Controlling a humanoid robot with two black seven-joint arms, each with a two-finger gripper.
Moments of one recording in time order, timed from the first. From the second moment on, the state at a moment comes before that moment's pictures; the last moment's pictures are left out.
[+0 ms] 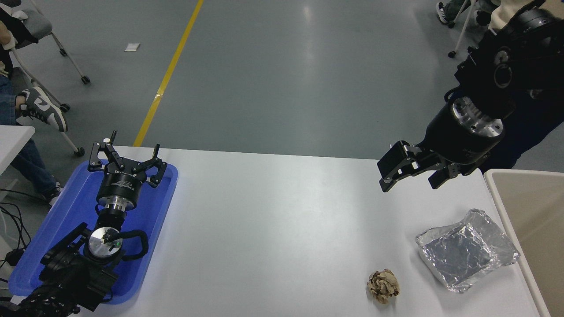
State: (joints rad) left arm -0.55 0.17 -1.10 -0.44 -0.08 -0.64 -0.35; right arm 2.32 -0.27 -1.30 1.49 -0.24 0.77 0.19
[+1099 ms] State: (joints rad) left arm -0.55 0.17 -1.10 -0.44 -0.08 -0.64 -0.35; right arm 2.16 -0.46 -1.31 1.43 -0.47 0.63 0.19
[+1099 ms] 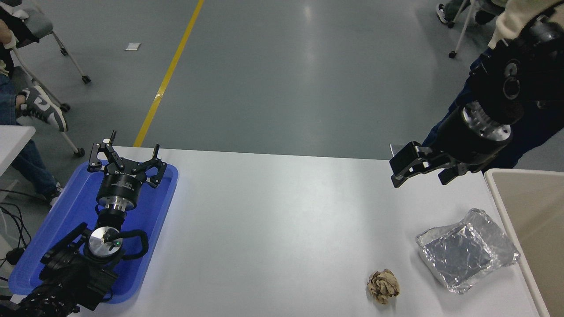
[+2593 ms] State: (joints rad) left arm -0.55 0.17 -1.10 -0.44 -0.08 -0.64 -0.35; right arm 1.18 -0.78 -1.01 0.92 -0.34 0.38 0.13
